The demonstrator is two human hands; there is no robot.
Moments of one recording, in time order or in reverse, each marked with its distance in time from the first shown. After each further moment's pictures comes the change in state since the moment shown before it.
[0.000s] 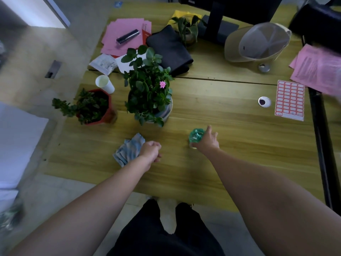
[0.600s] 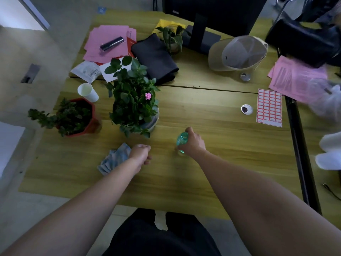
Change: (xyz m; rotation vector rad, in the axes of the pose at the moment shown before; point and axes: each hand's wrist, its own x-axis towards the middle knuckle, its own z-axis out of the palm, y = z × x) left_hand 0.021 0.026 0.010 -0.058 -0.023 -0.014; right_hand 0.001 -0.022 -0.022 -0.113 0.052 -0.246
